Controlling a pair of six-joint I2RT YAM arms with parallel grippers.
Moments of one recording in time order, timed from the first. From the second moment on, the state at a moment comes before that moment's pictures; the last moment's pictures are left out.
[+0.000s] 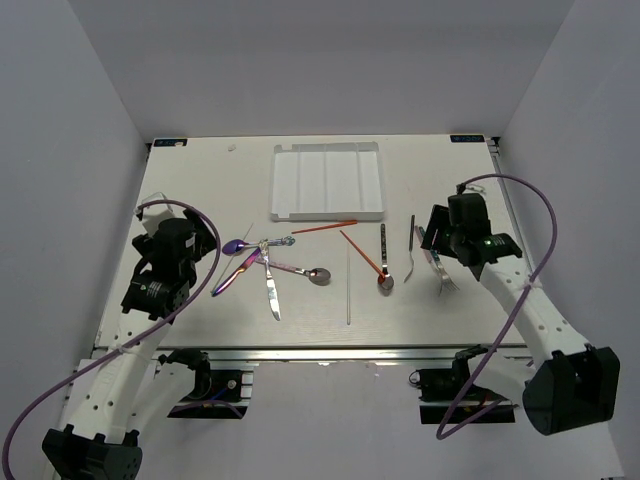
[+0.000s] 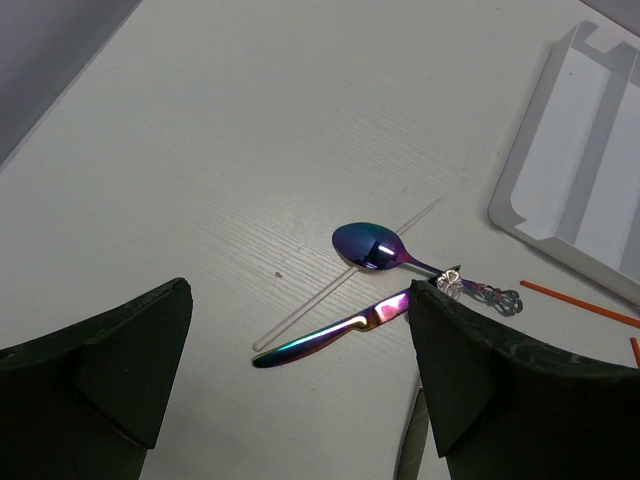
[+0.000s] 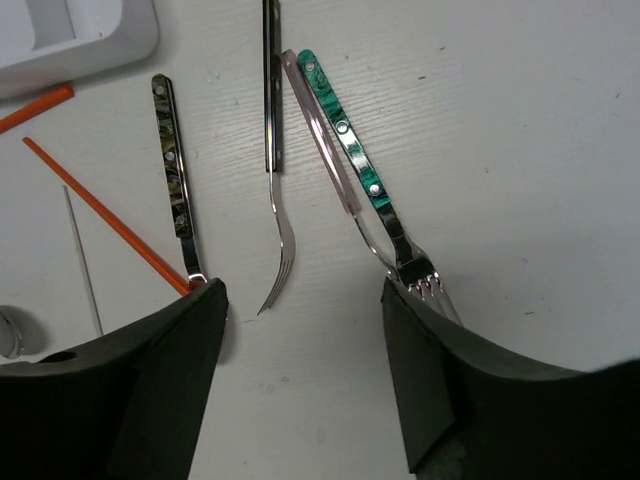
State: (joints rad) left arm -0.25 0.77 0.82 -0.58 -0.57 -0.51; right arm 0.25 1.08 0.88 -0.58 0.18 0.40
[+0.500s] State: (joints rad) left arm -0.25 0.77 0.82 -0.58 -0.56 -0.50; right arm 0.34 1.52 1.02 -0.44 0.23 0.37
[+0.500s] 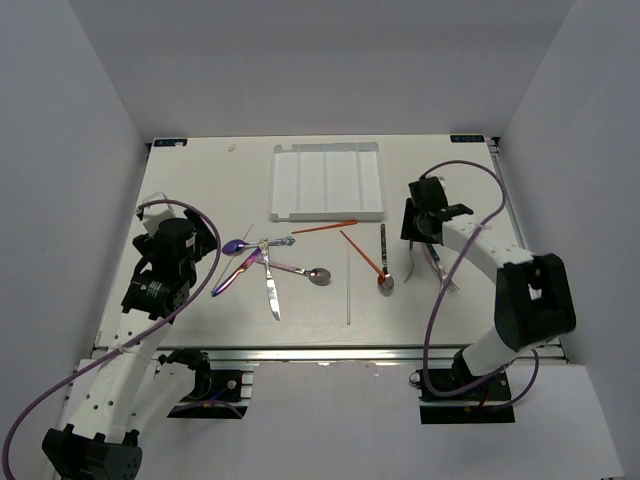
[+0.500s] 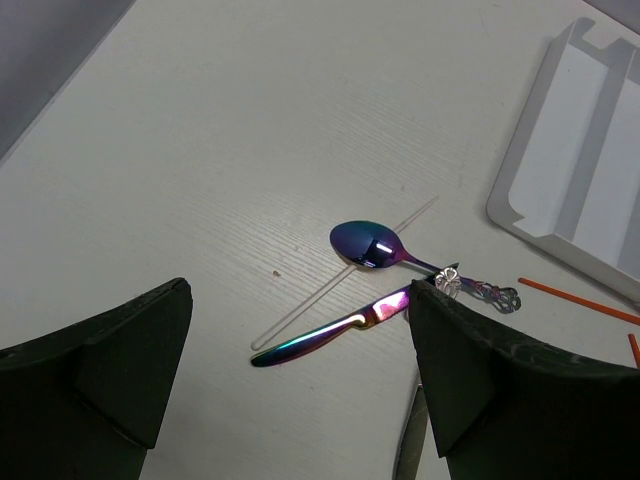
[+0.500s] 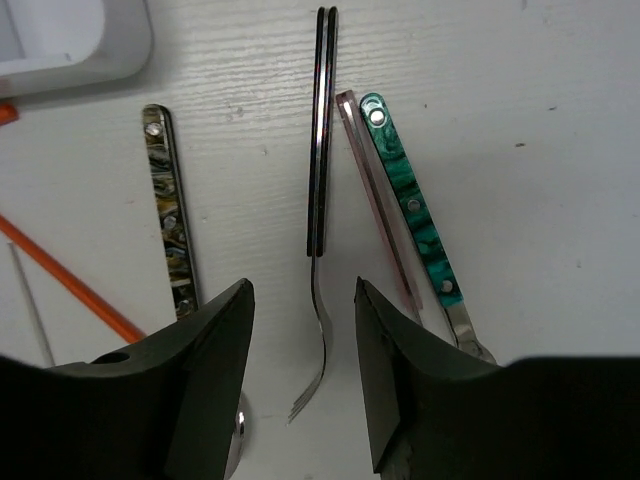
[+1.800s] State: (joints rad) left arm -0.25 0.83 0.82 -0.57 -0.48 -0.47; right arm 0.32 2.01 1.79 -0.42 -0.01 0.22
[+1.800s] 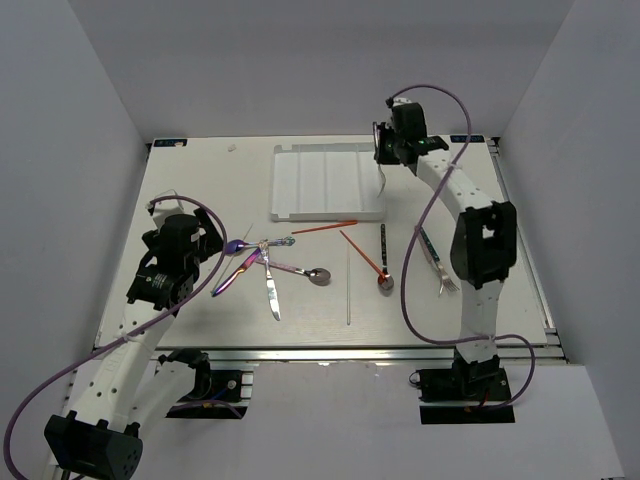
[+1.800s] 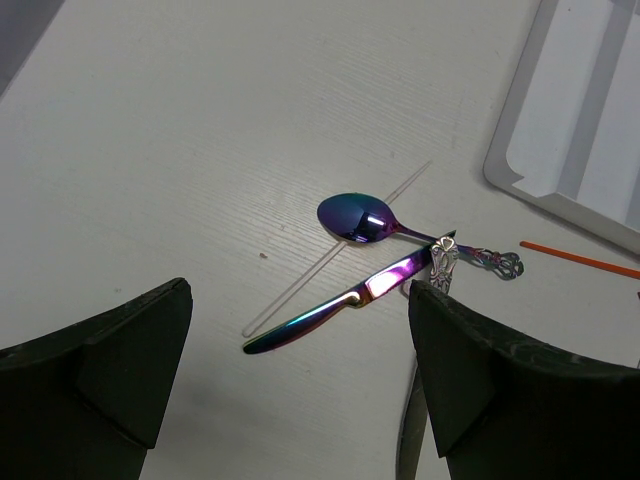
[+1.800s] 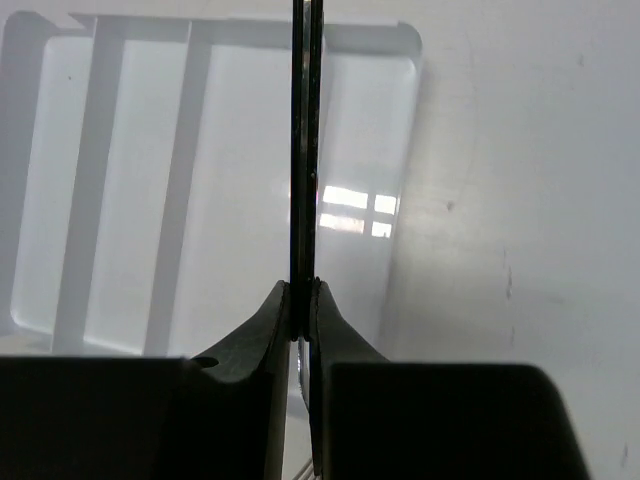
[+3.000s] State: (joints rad) left arm -0.25 0.83 0.82 -0.56 -0.46 -0.47; right arm 0.32 2.37 2.11 -0.47 -0.05 0.27
